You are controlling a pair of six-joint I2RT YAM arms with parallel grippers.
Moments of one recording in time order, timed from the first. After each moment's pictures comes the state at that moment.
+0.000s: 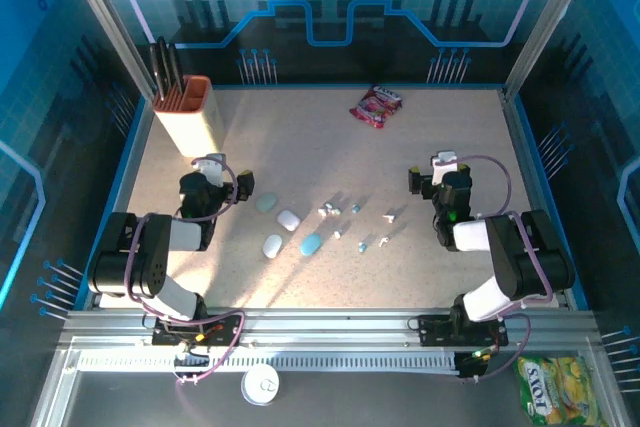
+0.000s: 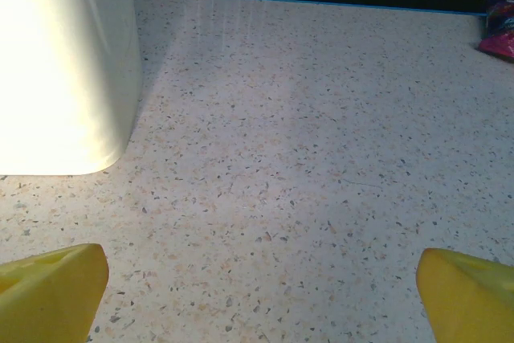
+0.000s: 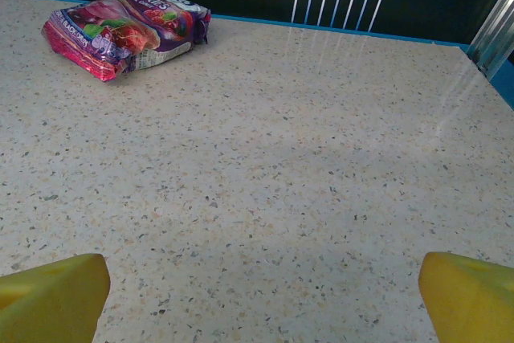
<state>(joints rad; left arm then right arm) 0.02 1.55 0.36 0.83 0.15 -0.09 0.11 1.54 0.38 0.82 0.18 -0.07</state>
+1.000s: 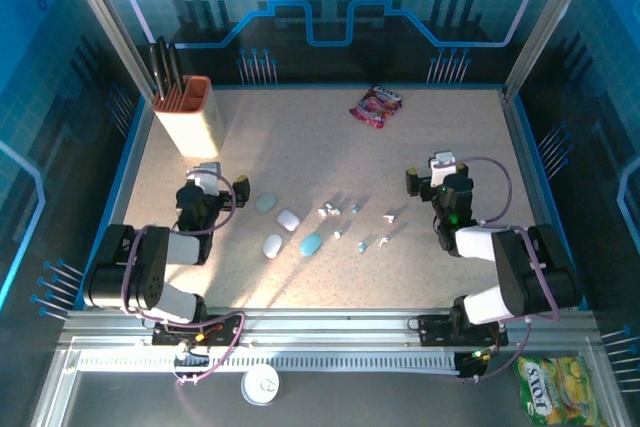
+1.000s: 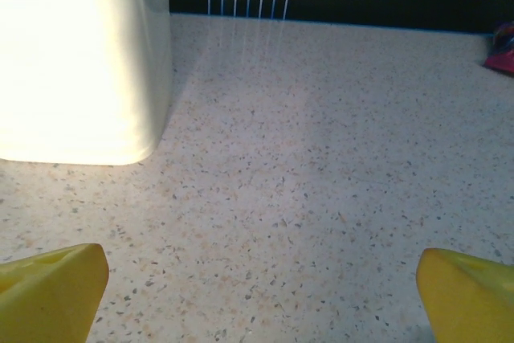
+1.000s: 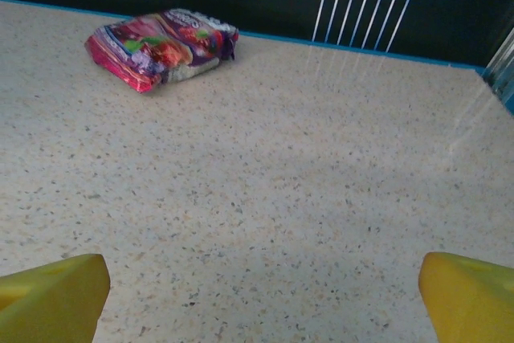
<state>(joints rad) 0.02 1.45 0.24 0.93 0.09 -0.09 0.14 1.41 0.35 0.76 0.15 -0.10</state>
